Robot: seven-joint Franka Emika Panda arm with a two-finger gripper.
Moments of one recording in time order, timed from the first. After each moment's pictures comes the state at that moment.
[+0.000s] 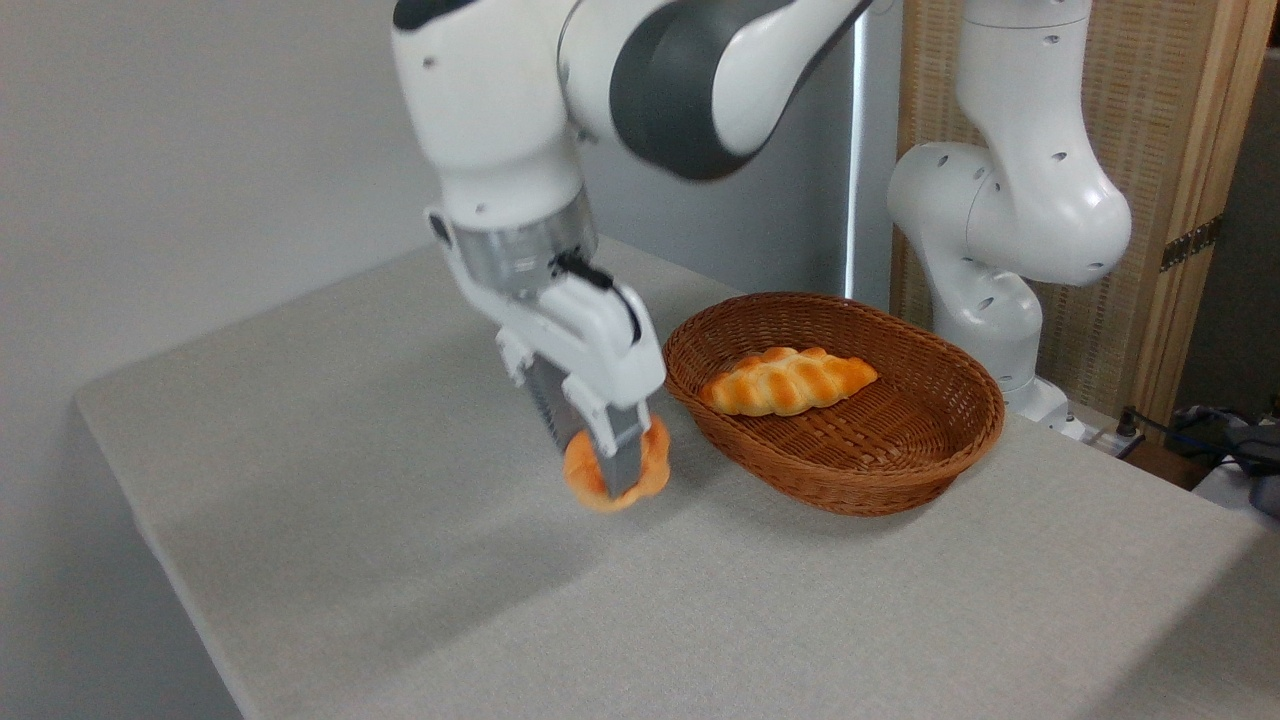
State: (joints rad) arm -0.02 -0.03 0.03 -1.90 -0.06 1.76 0.82
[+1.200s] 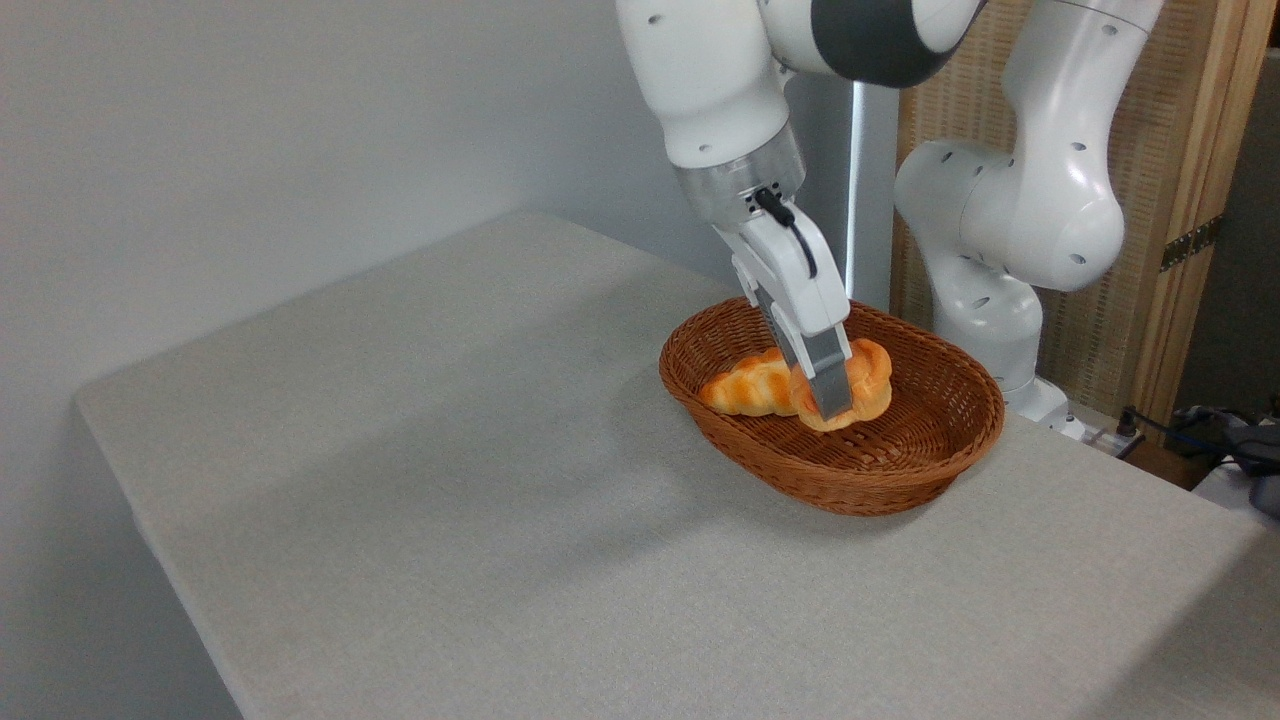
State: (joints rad) arm -0.19 -0.50 0.19 -2.37 0.18 1.61 1.15
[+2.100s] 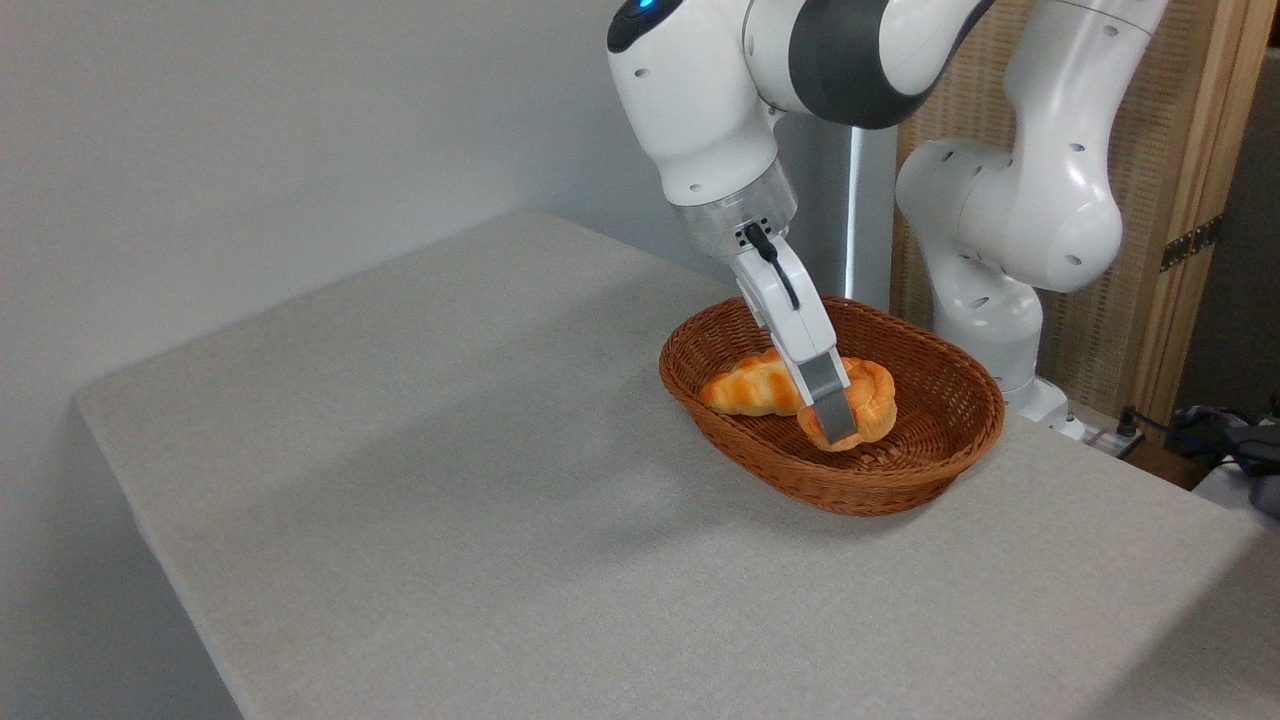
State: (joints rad) arm -0.22 -0.50 0.19 -2.44 0.21 1.66 1.16
